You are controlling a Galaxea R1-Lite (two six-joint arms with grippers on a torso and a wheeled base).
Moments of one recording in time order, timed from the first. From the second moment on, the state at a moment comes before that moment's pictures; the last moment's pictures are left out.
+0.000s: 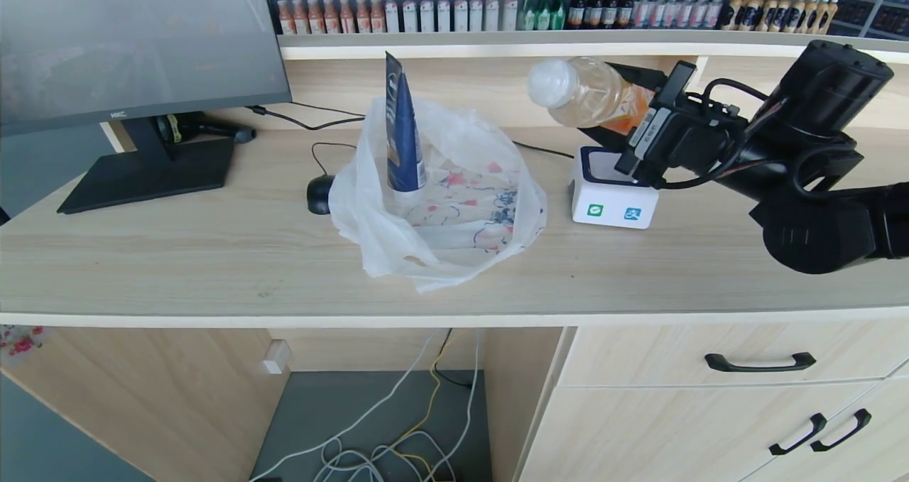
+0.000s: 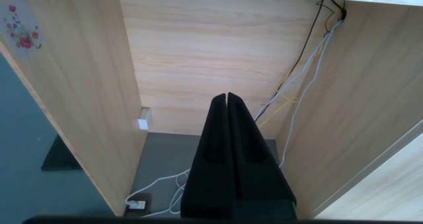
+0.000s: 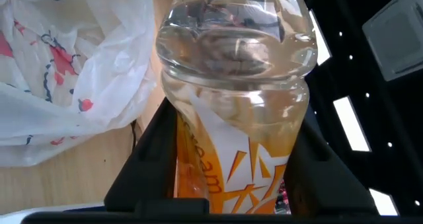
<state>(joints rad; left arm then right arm) 0.00 0.00 0.00 0.00 0.00 0.00 0.25 1.89 -1.28 -1.00 0.63 -1.25</state>
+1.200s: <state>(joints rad) 0.00 0.00 0.00 0.00 0.00 0.00 0.29 1.92 -1.25 -1.00 0.62 -1.28</state>
